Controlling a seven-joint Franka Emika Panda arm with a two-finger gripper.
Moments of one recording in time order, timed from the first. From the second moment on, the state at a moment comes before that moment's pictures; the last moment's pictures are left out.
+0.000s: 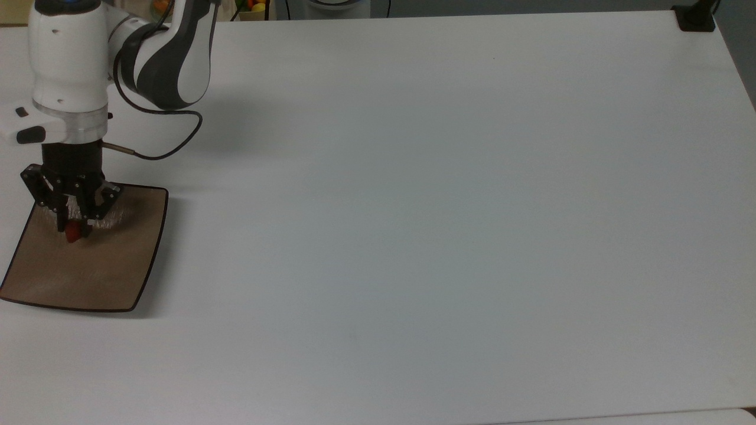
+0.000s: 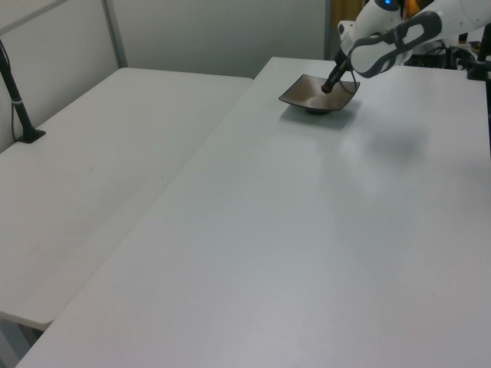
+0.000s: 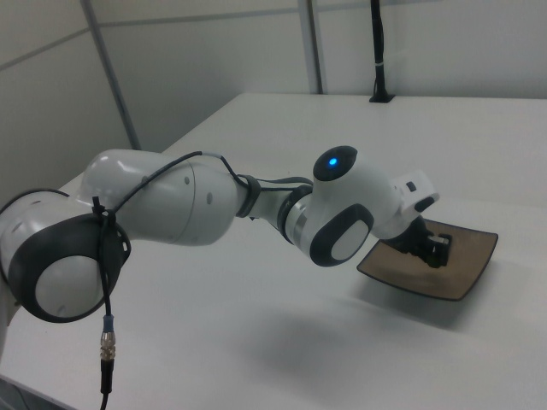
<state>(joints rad) -0.22 0.63 -0.17 -1.58 0.12 2.81 -0.41</state>
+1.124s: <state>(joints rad) -0.23 0.69 -0.13 -1.58 0.20 3.03 -0.41</state>
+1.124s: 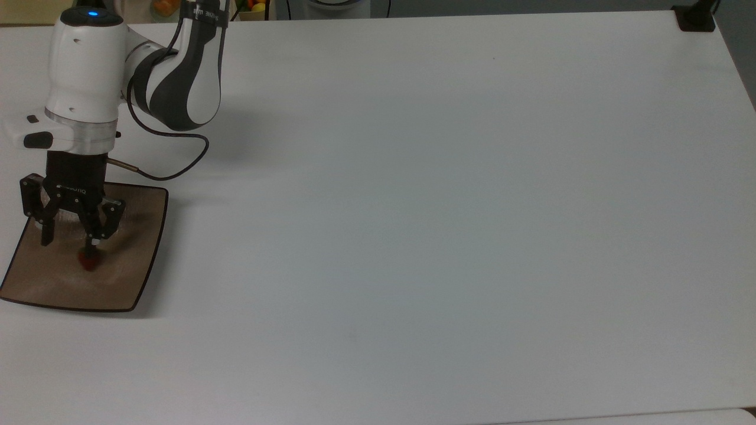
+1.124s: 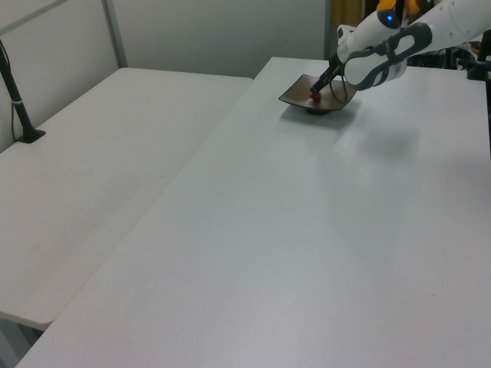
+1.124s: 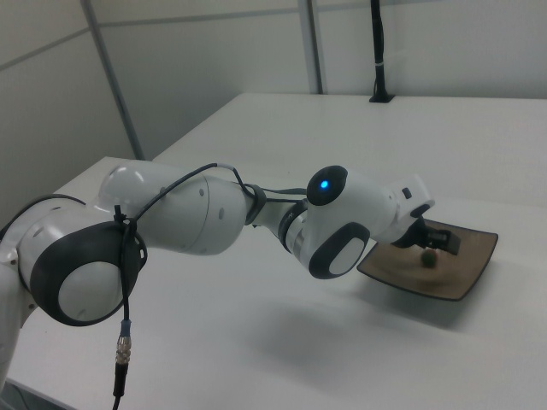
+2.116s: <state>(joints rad) -0.13 0.18 -0.12 -1.58 0.20 1.93 -0.38</state>
